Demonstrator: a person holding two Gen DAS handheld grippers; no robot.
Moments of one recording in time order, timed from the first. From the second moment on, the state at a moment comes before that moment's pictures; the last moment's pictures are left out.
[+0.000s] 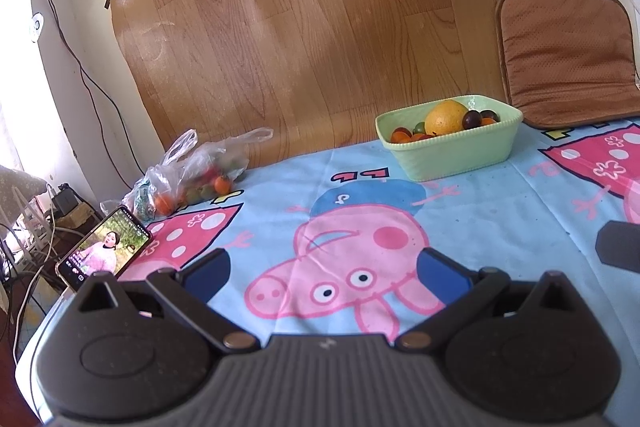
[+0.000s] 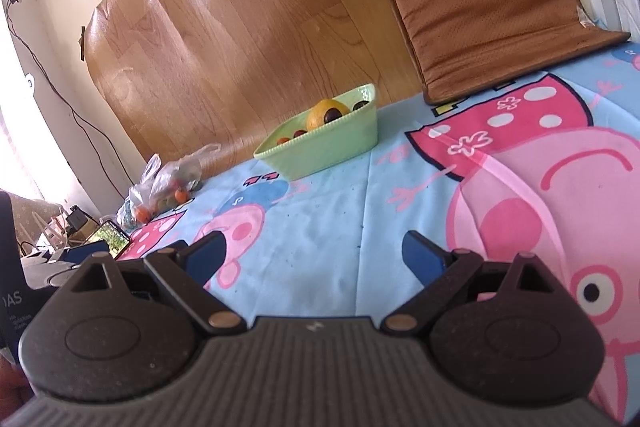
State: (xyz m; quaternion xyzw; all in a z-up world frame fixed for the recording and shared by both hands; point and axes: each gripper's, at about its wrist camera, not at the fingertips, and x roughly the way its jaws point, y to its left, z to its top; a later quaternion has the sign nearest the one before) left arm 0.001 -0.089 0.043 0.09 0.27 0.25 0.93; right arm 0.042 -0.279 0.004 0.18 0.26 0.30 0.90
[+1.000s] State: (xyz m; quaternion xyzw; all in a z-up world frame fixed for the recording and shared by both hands) left arm 0.010 -0.098 0.026 0.05 0.34 0.19 0.92; right arm 0.043 -0.279 -0.002 0.19 0.27 0.29 0.90
